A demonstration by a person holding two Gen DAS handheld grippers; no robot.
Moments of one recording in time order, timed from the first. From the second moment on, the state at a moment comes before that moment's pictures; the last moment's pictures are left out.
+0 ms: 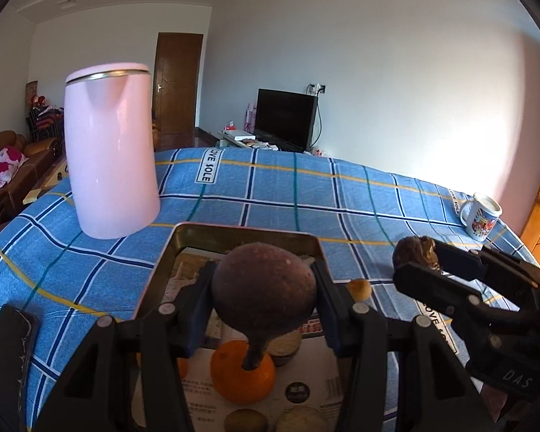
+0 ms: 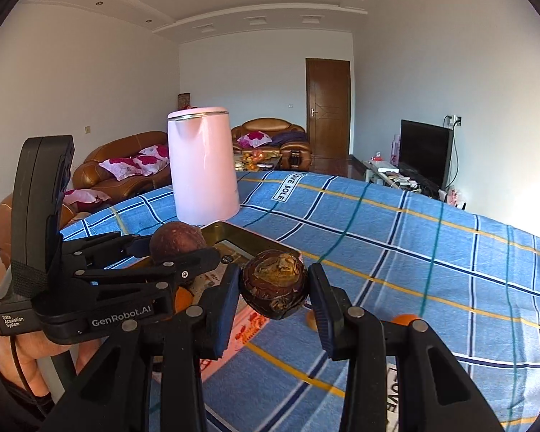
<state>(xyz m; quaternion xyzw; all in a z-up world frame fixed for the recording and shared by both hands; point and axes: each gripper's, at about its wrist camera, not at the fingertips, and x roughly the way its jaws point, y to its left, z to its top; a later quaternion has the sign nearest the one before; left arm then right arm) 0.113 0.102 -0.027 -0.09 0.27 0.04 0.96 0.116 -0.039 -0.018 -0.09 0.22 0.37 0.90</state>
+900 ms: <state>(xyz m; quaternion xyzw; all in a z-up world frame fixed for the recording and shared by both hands) 0.110 0.141 -0.030 -0.11 0.27 0.08 0.95 0.141 0.008 -0.042 -0.11 0.28 0.38 0.88</state>
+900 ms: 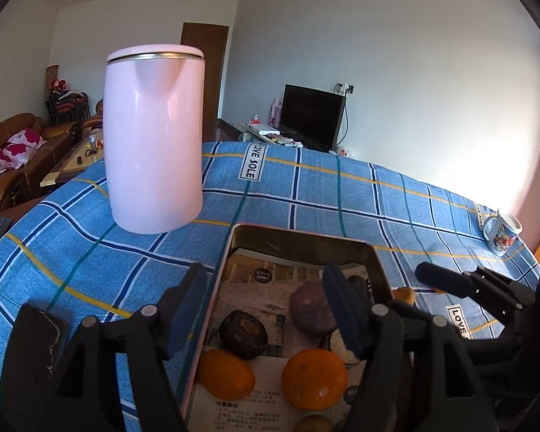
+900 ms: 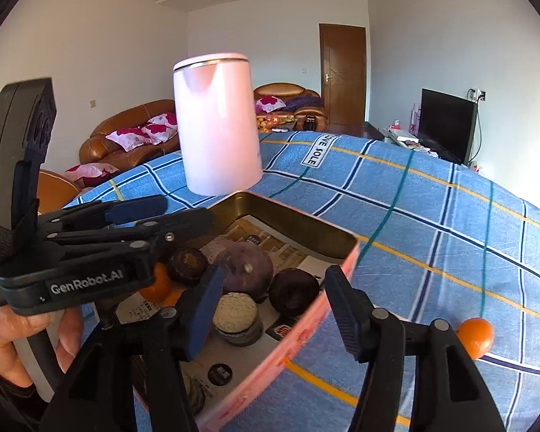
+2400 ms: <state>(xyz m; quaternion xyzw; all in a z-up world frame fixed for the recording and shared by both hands) 0.201 -0.059 -0.046 -0.02 0.36 -0.06 0.93 0.209 -0.206 -0.046 -0.05 0.31 0.15 0.94</state>
